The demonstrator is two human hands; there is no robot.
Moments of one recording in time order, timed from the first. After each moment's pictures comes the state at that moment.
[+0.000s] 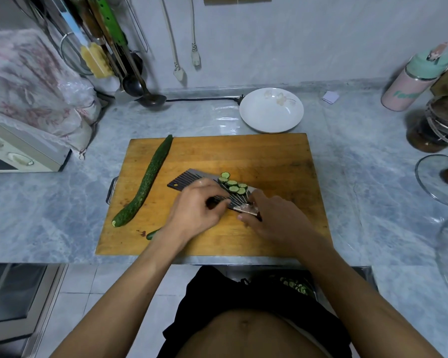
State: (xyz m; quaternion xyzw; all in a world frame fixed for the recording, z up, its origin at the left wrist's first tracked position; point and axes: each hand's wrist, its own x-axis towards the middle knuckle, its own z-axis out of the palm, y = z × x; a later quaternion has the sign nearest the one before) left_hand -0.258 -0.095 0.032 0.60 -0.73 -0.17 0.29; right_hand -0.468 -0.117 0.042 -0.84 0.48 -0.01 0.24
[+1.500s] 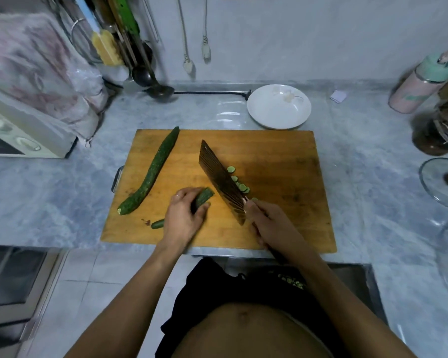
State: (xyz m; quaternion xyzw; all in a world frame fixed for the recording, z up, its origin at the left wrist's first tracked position) left_hand -0.226 -0.065 -0.034 0.74 -0.59 -0.18 0.25; right_hand -0.453 -0.084 0.028 -0.60 0.48 -0.21 0.60
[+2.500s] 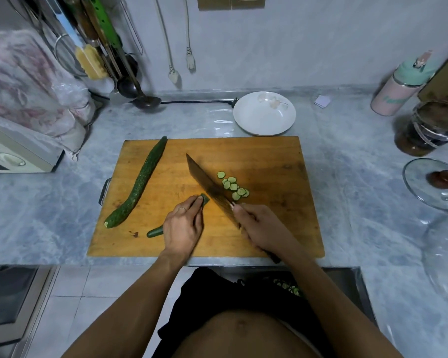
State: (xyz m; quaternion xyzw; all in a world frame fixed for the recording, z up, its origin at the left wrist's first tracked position) left_hand -0.249 -0.074 -0.066 0.73 -0.65 -0.03 0.23; right_hand -0.465 -0.101 0.036 -0.66 0.49 -0.16 0.54
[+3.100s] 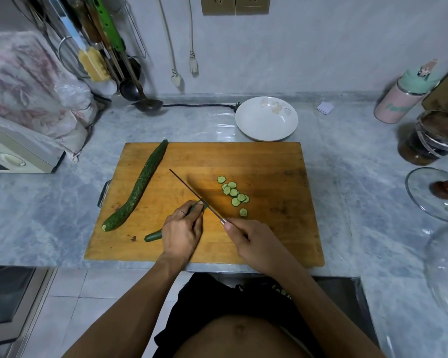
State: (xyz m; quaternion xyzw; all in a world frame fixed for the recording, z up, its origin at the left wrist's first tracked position) left_hand -0.245 -0.078 -0.074 0.72 -0.65 -0.05 0.22; right_hand -0.458 -0.085 0.039 -0.73 0.45 -0.16 0.48
